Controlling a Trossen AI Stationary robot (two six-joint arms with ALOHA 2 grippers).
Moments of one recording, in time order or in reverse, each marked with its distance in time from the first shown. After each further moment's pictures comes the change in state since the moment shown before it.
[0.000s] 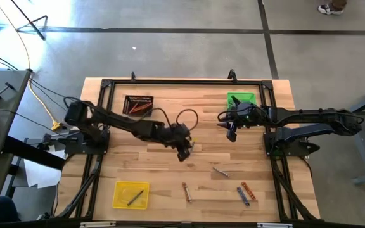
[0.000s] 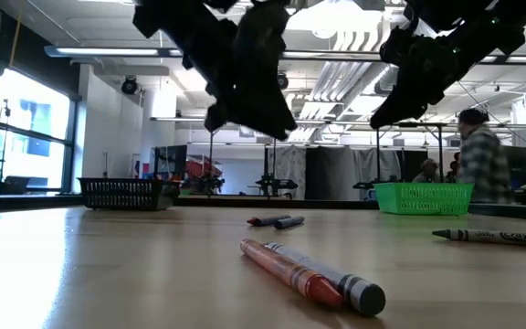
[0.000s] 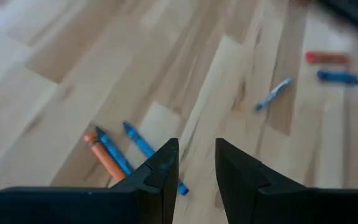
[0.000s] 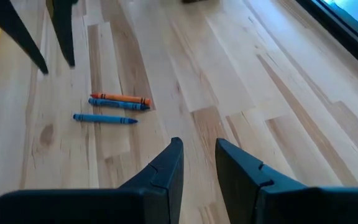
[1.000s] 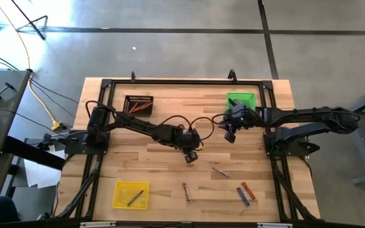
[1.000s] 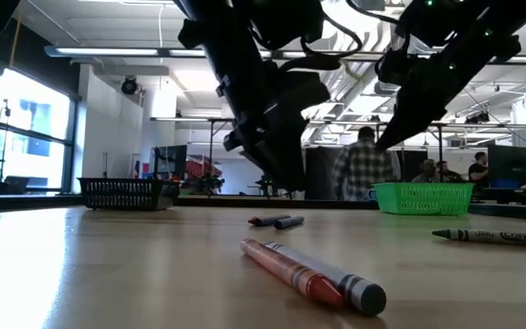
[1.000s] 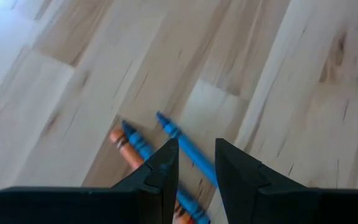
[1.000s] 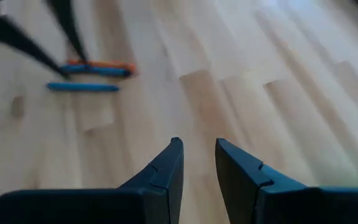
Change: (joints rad) left arm -0.004 0.280 0.297 -0.320 -0.105 0.086; right arm 0.000 0.086 -0.002 -0.046 0.049 0.022
